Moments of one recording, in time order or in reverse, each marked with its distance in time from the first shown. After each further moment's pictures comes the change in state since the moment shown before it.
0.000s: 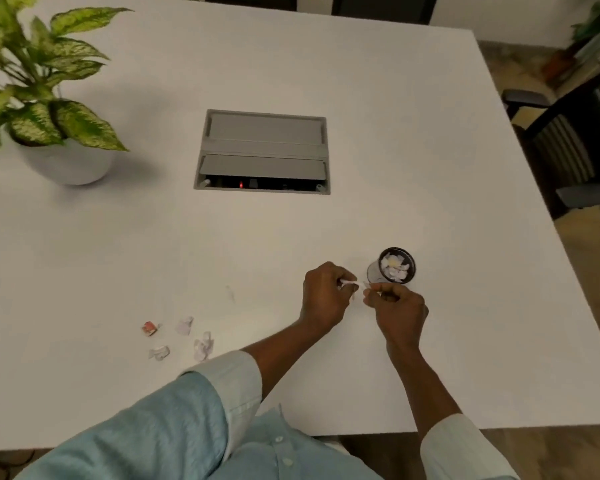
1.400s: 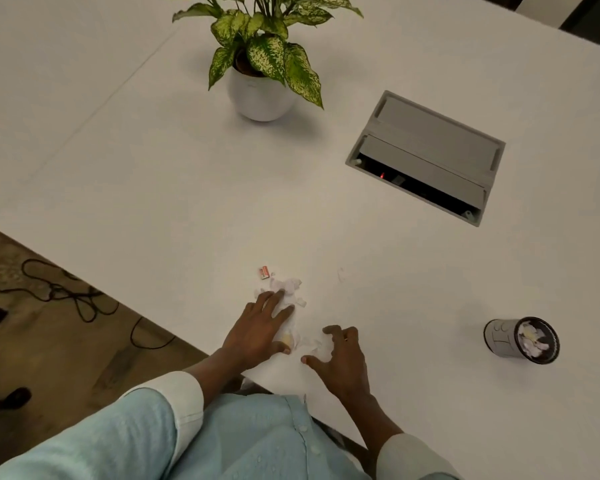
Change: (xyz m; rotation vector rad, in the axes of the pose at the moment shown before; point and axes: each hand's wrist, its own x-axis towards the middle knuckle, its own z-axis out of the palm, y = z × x) left_hand -0.168 -0.242 -0.200 0.766 -0.275 -0.218; right_hand -0.159 0.058 0.187 -0.713 -0.902 -0.376
